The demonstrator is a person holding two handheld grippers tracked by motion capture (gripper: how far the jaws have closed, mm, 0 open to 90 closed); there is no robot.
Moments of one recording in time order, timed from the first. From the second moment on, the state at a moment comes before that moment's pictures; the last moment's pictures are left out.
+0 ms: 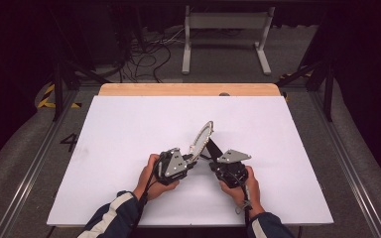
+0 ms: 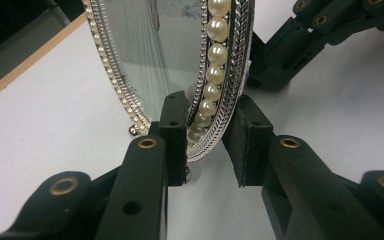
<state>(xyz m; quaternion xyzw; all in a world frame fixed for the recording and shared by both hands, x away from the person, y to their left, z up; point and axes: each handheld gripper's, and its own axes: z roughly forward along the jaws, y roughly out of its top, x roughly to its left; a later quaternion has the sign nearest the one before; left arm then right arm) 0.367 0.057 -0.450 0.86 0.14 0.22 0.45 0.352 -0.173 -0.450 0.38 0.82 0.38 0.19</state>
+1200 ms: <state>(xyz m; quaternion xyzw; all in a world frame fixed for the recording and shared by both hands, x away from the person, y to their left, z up) 0.352 0.097 -0.436 0.85 0.18 0.19 0.45 0.366 -0.192 -0.457 0.39 0.81 0.39 0.19</state>
